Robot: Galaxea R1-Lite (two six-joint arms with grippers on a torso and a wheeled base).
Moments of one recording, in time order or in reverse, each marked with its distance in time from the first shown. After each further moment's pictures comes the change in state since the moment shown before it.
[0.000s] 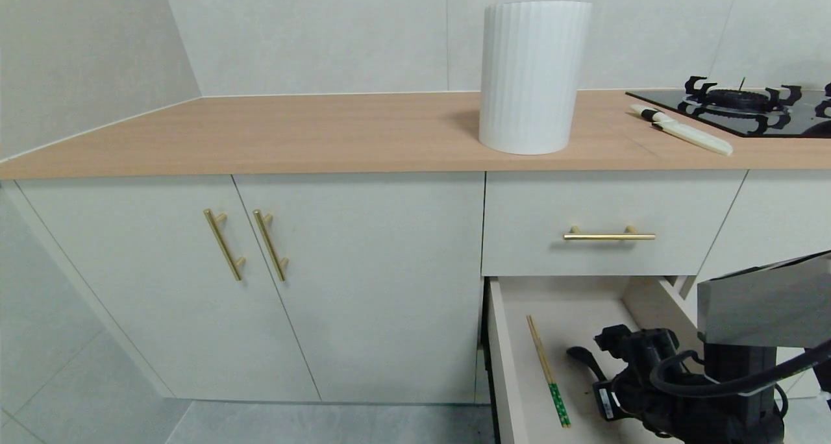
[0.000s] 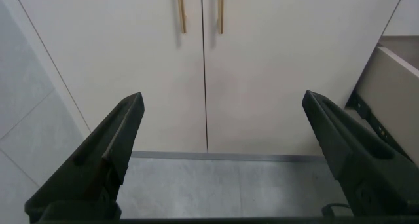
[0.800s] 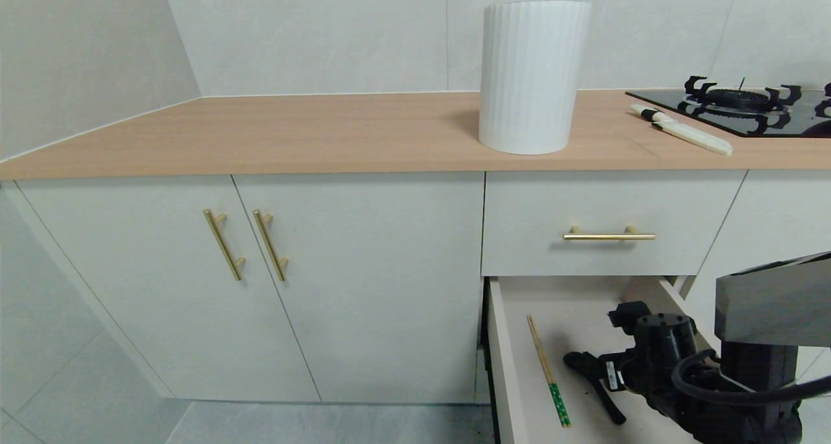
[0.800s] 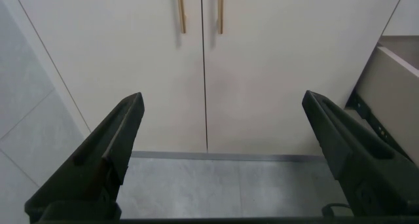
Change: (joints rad) left arm 0.000 0.000 0.000 0.000 0.000 0.000; right arm -0.001 -0.074 0.043 -0.180 -0.124 -0.003
